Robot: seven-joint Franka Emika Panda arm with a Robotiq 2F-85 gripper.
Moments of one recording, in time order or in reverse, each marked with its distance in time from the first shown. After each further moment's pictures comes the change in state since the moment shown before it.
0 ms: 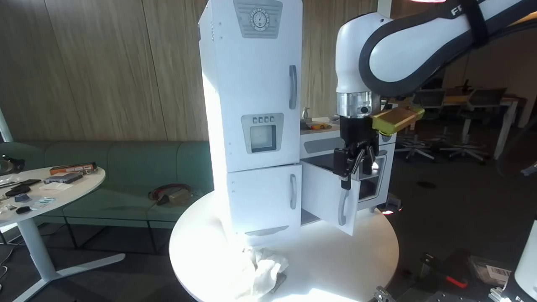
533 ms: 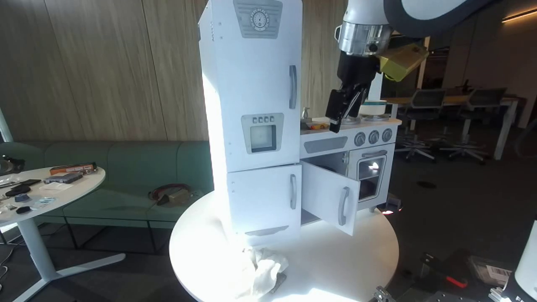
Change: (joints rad) arm 0.017 -0.155 0.007 0.145 -0.167 0.002 -0.054
